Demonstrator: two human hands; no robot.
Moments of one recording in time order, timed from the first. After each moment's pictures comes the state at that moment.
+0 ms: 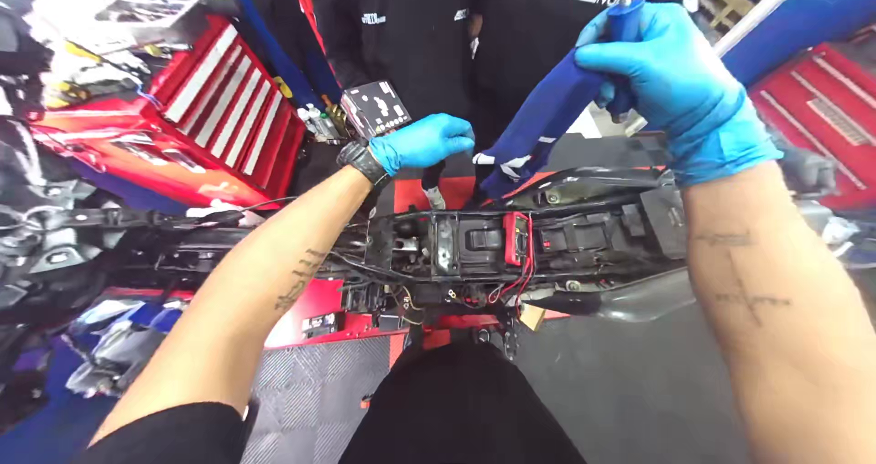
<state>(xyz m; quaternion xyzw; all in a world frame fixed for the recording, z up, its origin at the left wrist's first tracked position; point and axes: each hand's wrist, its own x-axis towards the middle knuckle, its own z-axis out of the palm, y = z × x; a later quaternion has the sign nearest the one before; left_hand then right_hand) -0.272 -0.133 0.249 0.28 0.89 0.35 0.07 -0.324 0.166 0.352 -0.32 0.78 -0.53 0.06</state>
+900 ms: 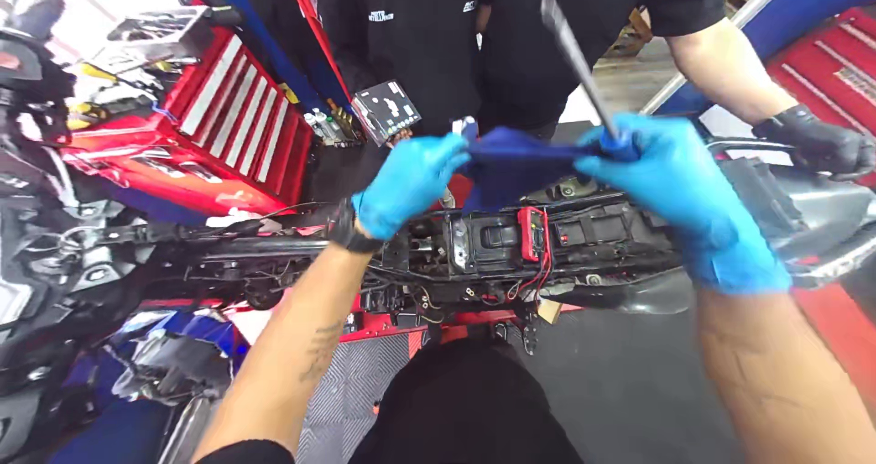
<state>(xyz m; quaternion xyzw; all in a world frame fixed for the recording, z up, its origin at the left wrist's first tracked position) -0.194 -0.140 0.240 0.24 0.93 0.22 -0.18 -0.225 0.183 0.291 -0.29 0.88 -0.38 -0.03</state>
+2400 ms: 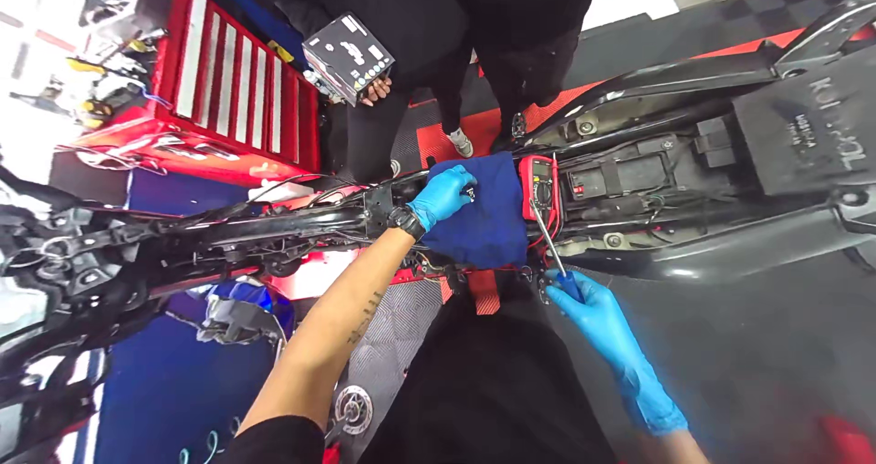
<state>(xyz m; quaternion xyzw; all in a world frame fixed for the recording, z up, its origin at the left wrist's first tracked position) -0.229 -0.075 0.019 0.14 0.94 0.22 0.24 -0.059 0.244 0.027 0.08 0.79 -0.56 0.25</state>
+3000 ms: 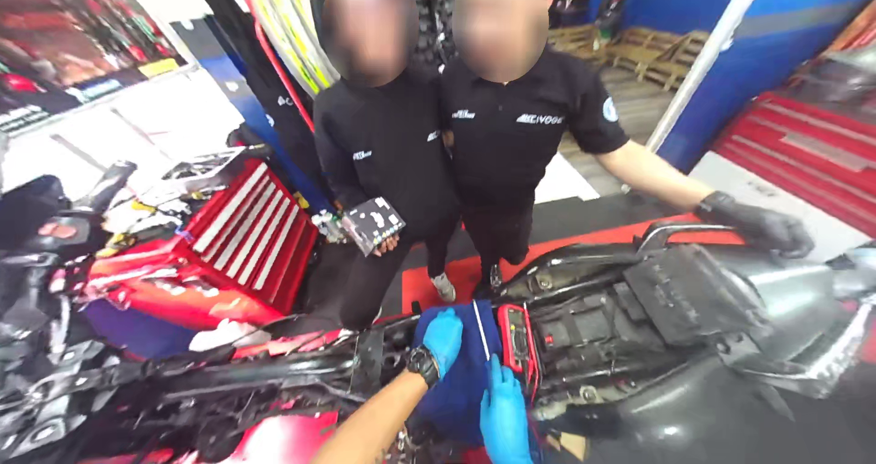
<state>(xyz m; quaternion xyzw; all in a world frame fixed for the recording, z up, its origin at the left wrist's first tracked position) -0.218 -0.032 0.043 0.04 0.96 0.07 0.25 -0.111 0.112 -0.014 0.03 0.96 -0.28 0.04</state>
